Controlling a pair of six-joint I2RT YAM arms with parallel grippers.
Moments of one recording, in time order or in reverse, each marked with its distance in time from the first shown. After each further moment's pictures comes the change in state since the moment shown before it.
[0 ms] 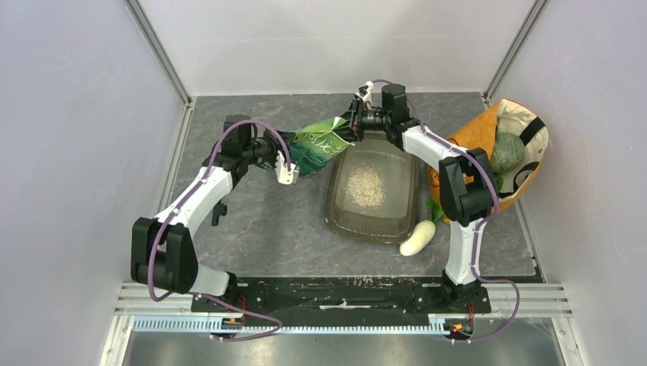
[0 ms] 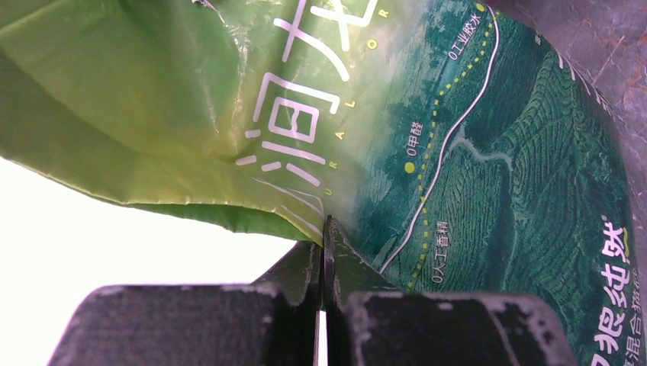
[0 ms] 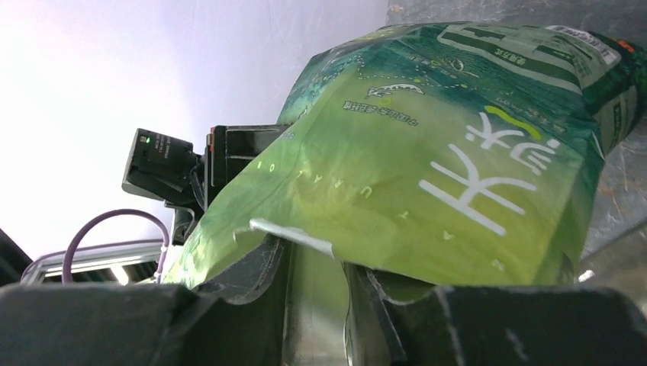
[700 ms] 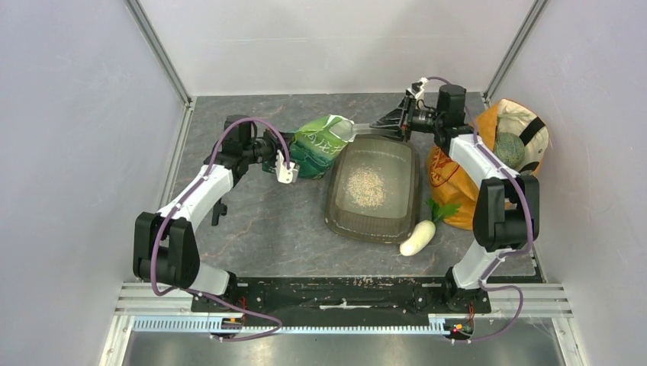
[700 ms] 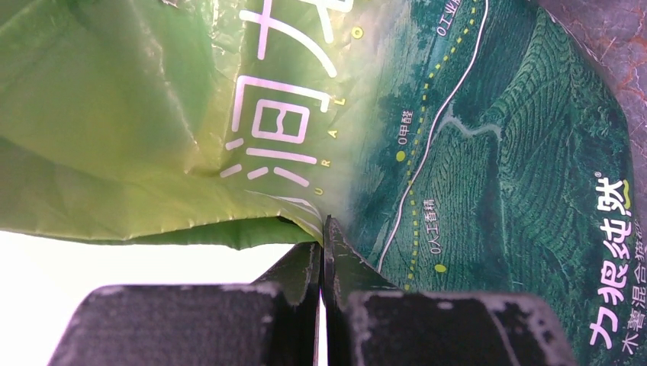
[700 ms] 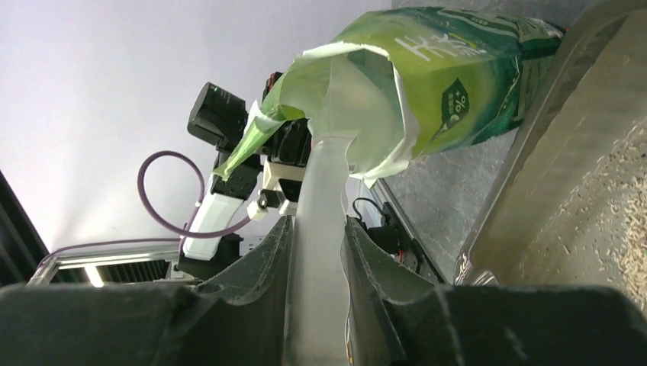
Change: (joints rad) left arm 0.008 0.031 0.000 0.019 0.024 -0.013; right arm -0.256 -0.314 -0.252 -0.094 -0.113 -0.098
